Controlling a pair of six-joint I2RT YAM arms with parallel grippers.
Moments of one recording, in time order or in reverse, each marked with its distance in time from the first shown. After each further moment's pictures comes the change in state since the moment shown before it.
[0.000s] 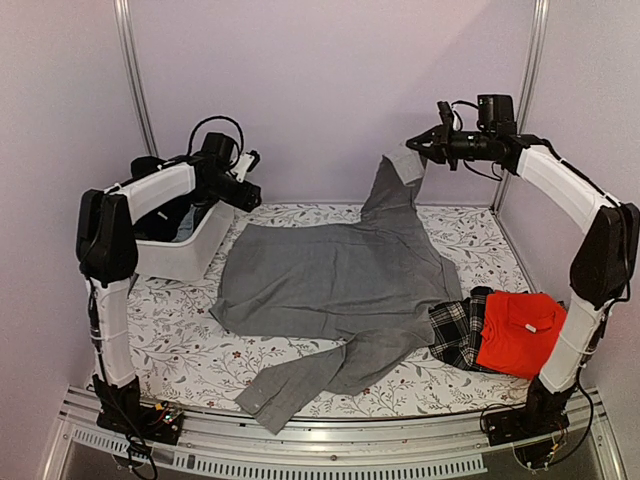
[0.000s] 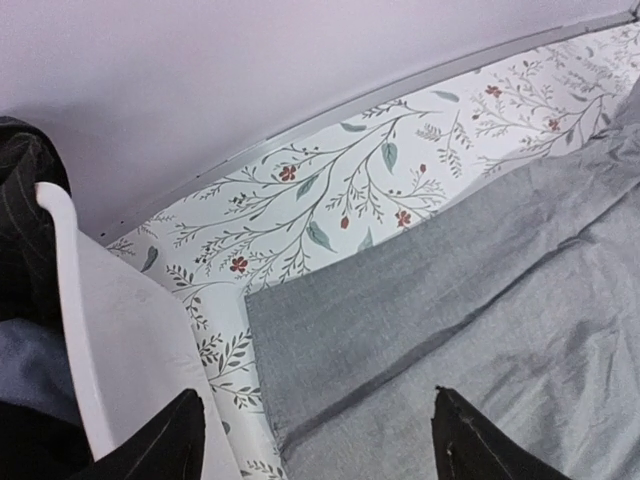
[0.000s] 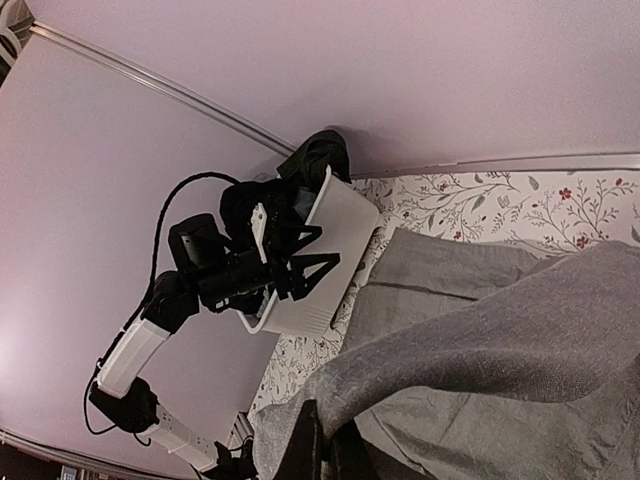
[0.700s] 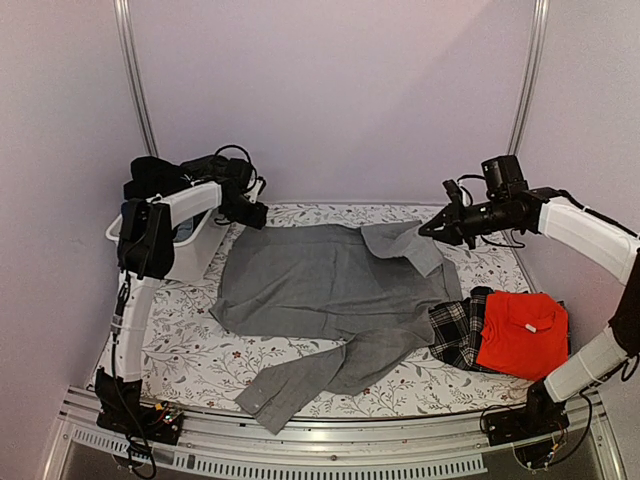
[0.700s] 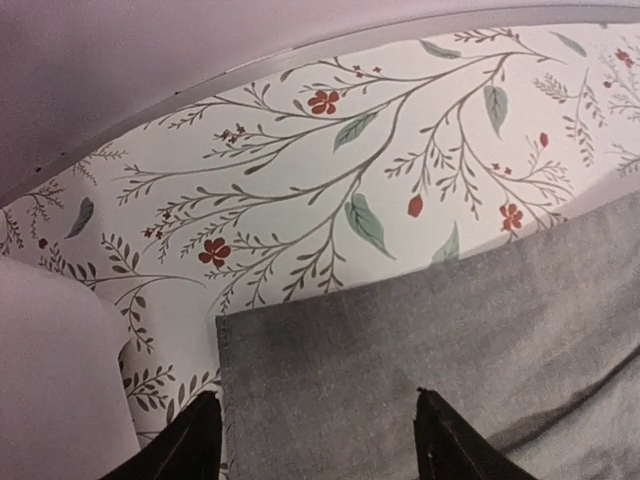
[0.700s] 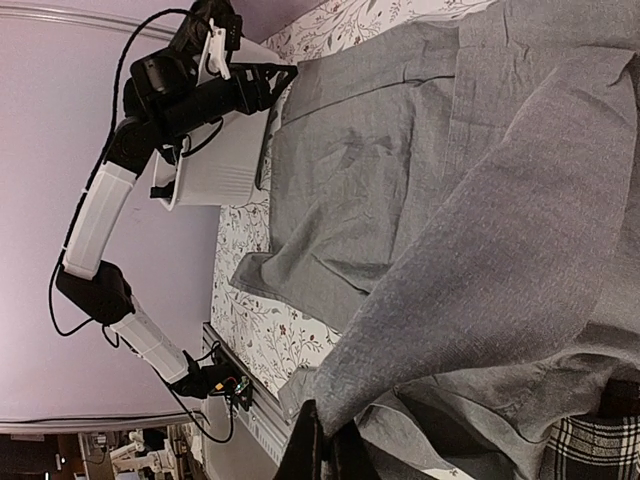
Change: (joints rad) left arm 0.004 0.374 0.257 -0.028 -0.101 -0.082; right arm 0.056 -0.384 -0.668 -0.156 0.061 -0.067
